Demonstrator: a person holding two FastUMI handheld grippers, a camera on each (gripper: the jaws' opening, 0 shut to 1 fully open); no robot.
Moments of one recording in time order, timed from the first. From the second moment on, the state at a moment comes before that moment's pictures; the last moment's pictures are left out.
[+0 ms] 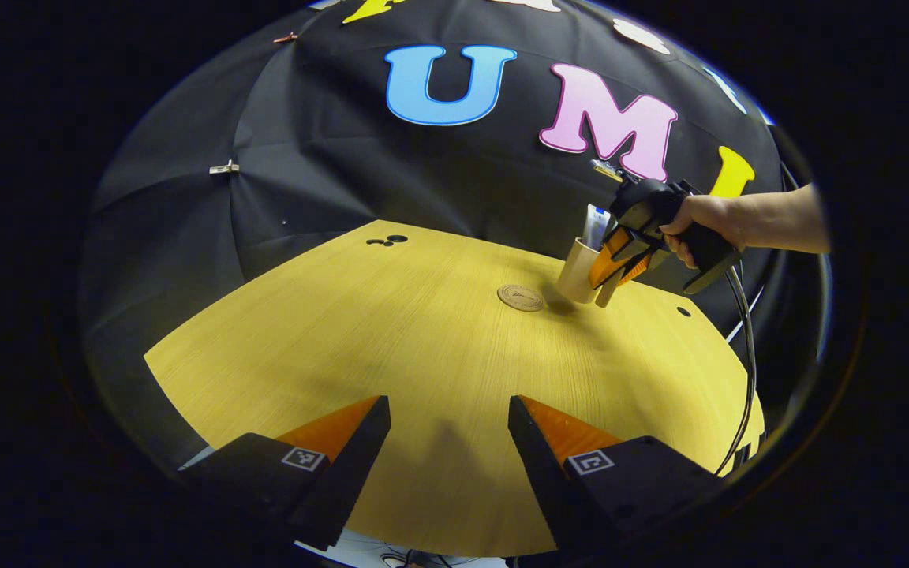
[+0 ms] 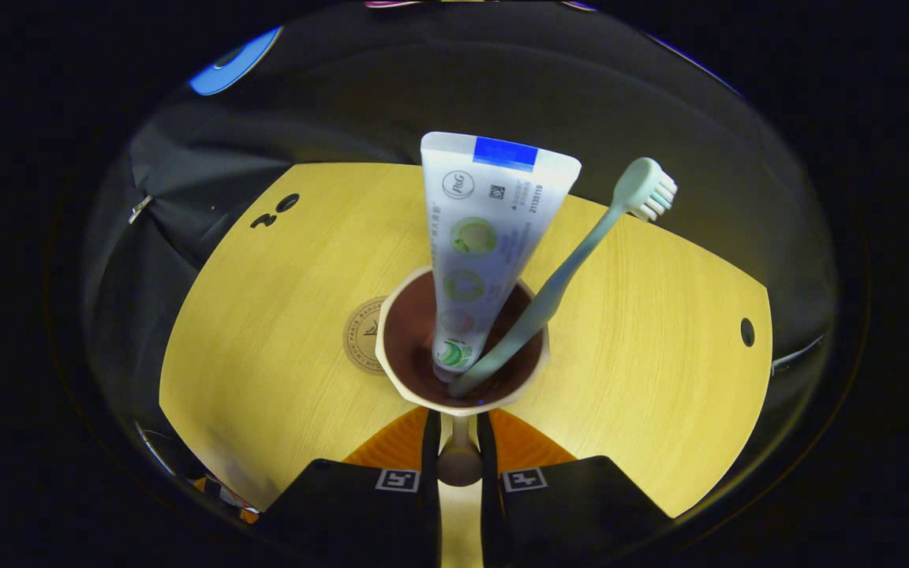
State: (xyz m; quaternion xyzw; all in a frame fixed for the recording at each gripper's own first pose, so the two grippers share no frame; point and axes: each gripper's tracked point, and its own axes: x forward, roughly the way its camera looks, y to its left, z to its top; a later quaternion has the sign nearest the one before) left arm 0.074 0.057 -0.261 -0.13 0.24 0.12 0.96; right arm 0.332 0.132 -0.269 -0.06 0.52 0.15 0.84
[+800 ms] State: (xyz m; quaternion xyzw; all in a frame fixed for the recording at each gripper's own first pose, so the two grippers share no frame) left arm 0.048 0.081 -0.276 -0.16 0.25 0.15 0.94; right arm 0.337 0.188 -0.285 -0.09 0.52 0.17 0.83
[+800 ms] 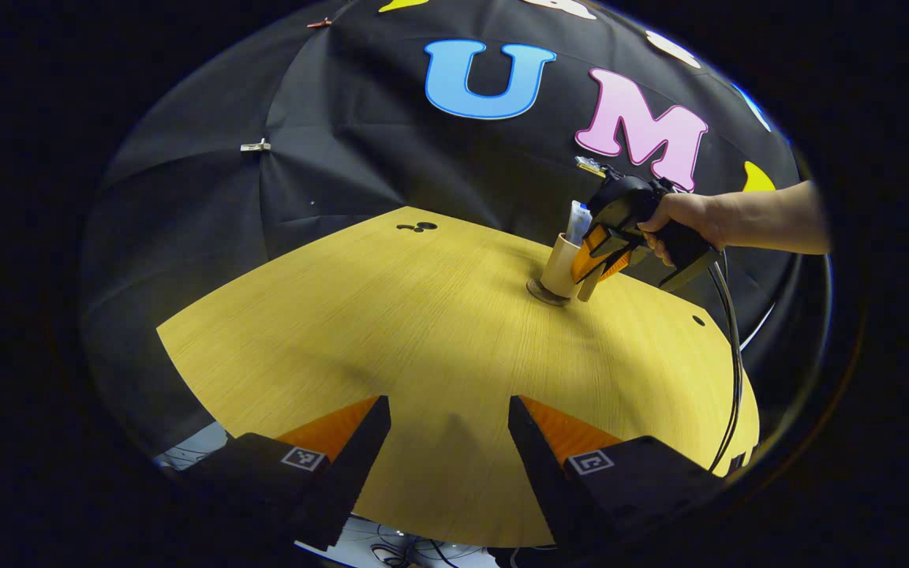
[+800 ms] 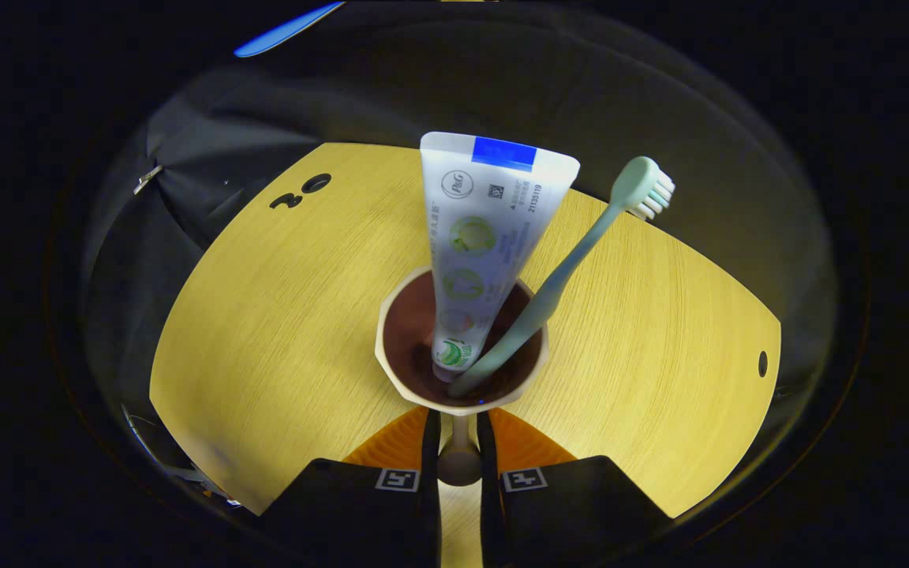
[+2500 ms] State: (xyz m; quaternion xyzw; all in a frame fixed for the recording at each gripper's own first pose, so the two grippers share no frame) left arm 0.058 0.039 -0.120 -0.12 0.16 0.09 0.97; right arm 0.256 0.090 -0.053 -0.01 0.27 0.11 0.96
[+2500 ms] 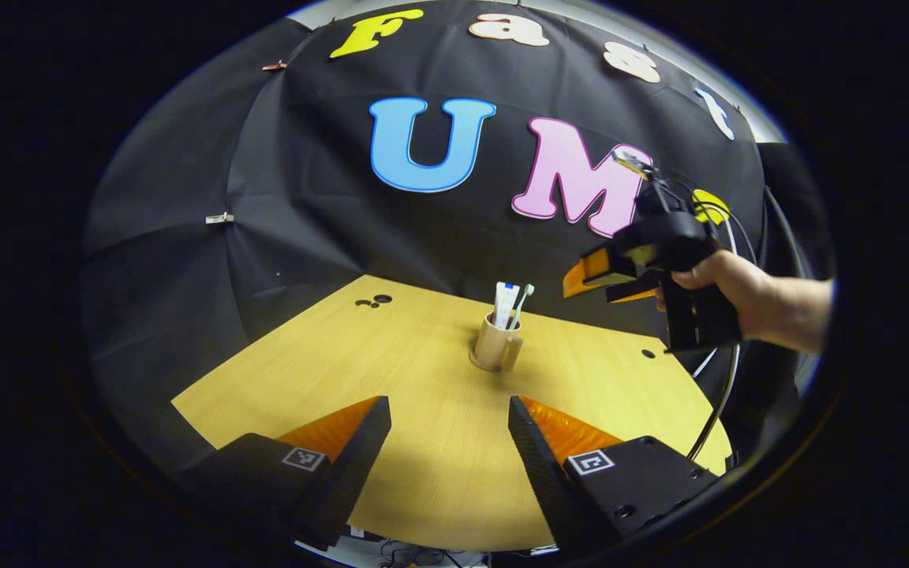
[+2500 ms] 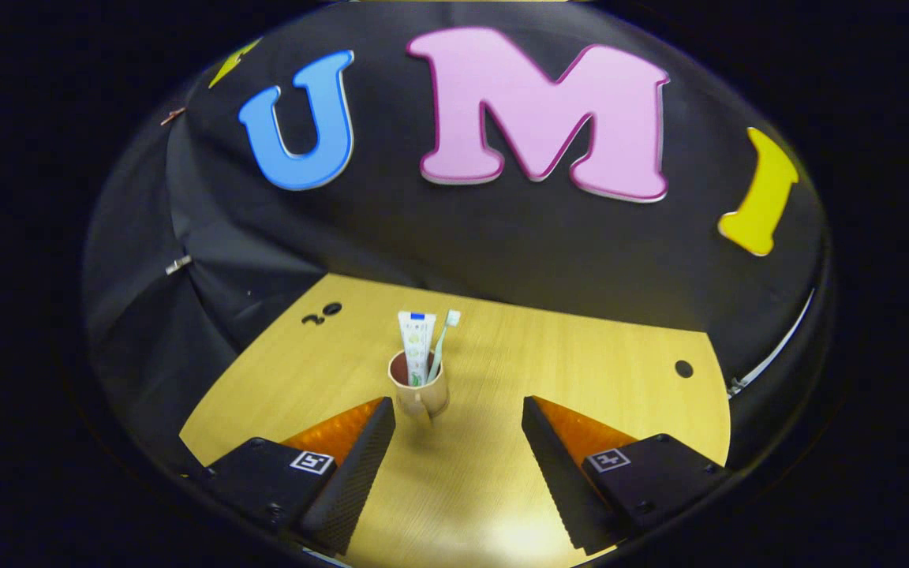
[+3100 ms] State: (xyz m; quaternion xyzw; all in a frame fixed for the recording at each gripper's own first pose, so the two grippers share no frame) left arm 0.010 0.012 -0.051 -0.08 0.09 0.04 0.99; right arm 0.092 0.003 0.028 0.03 0.09 0.00 1.00
